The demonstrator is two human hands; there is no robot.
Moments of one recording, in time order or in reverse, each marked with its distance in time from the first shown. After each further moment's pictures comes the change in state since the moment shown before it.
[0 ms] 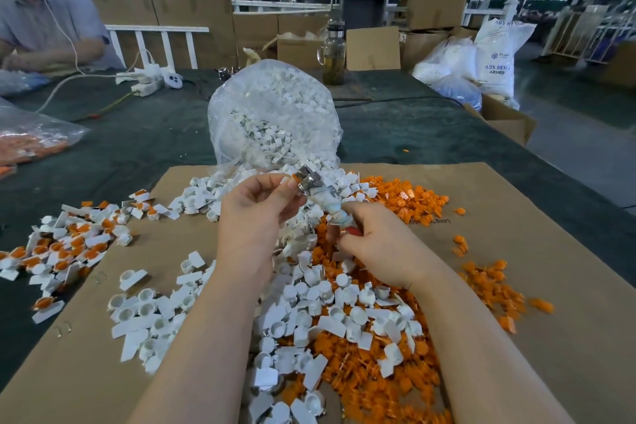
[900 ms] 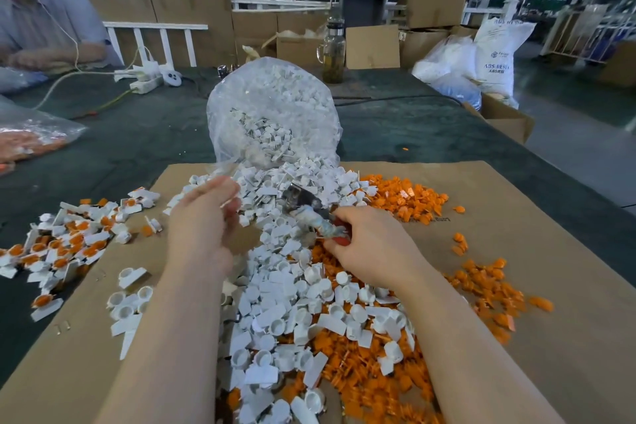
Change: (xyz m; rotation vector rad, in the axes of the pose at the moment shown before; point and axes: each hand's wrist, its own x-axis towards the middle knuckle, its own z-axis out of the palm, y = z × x) left_hand 0.018 0.014 -0.039 -0.066 0.341 -0.276; right_hand 0.011 0.013 0.017 -0.396 0.090 0.027
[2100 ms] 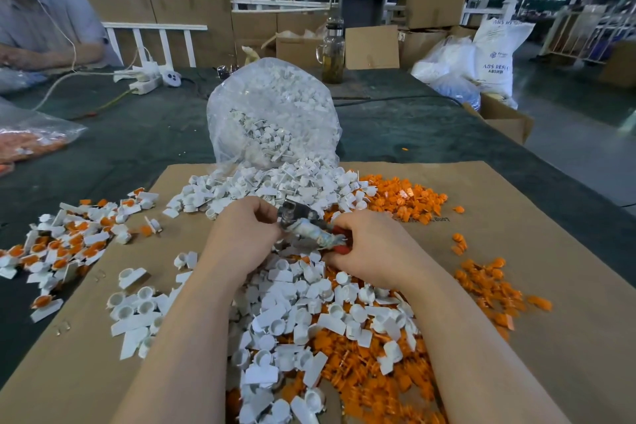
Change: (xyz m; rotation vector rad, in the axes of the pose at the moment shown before) left_hand 0.006 -0.025 0.004 0.986 -0.320 0.369; right_hand 0.000 0.001 -0.005 -0.015 -0.113 -0.022
